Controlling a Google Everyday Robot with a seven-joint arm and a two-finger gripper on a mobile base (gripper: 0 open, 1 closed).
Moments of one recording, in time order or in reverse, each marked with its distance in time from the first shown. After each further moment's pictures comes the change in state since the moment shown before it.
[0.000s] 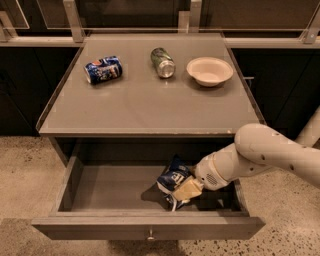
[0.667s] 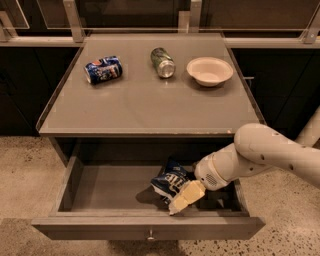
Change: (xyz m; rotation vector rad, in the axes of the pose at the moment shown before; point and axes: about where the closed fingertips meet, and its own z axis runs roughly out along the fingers) arm 0.000 0.000 0.000 0.000 0.000 0.000
